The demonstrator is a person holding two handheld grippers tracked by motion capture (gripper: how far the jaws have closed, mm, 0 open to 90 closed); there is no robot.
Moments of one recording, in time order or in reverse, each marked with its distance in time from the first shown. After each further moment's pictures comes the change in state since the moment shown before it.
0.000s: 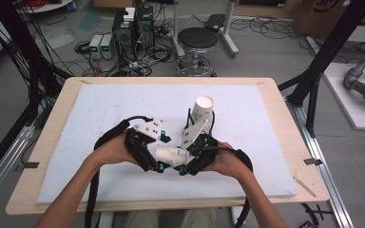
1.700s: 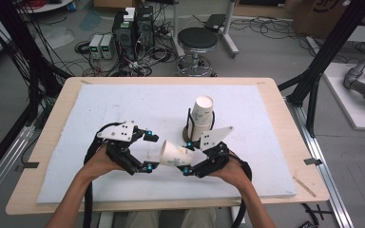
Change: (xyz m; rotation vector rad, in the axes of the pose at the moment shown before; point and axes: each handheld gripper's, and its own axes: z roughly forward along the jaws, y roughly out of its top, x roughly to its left) left arm -0.012 -0.056 -0.019 -0.383 0.040 -0.075; right arm 0.004 -0.045 0.000 -0.346 0.006 0.079
